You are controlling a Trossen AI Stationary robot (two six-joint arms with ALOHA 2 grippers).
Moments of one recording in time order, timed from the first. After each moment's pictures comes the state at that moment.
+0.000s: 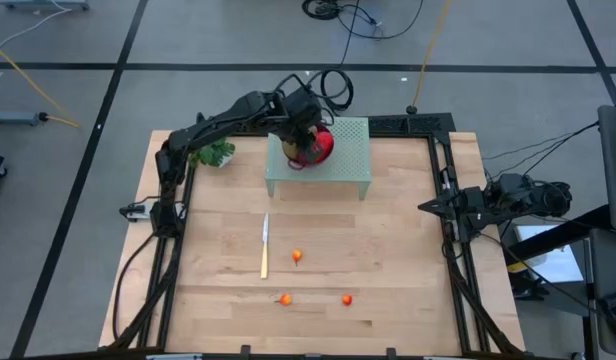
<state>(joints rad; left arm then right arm) 0.37 1.99 2.21 -1.20 -0.12 -0.16 0.23 0.10 0.50 -0.35 0.10 -0.15</state>
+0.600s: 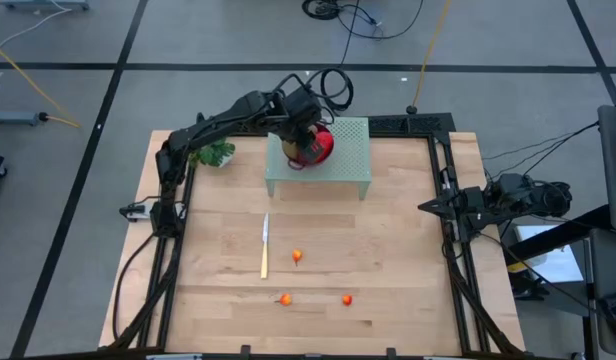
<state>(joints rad) 0.37 1.99 2.21 -1.20 -0.14 -0.16 0.23 0.10 0.50 -0.35 0.10 -0.15</state>
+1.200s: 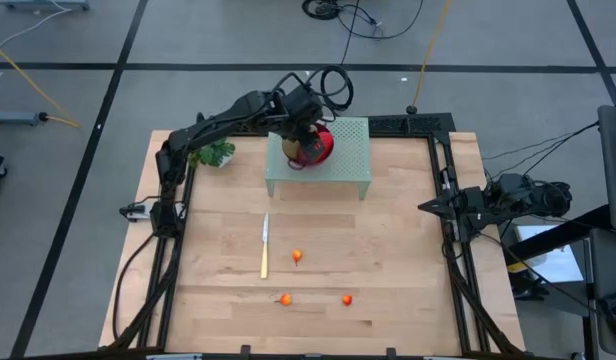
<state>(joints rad) 0.37 1.99 2.21 -1.16 -0.14 -0.16 0.23 0.10 0.50 -0.35 0.10 -0.14</state>
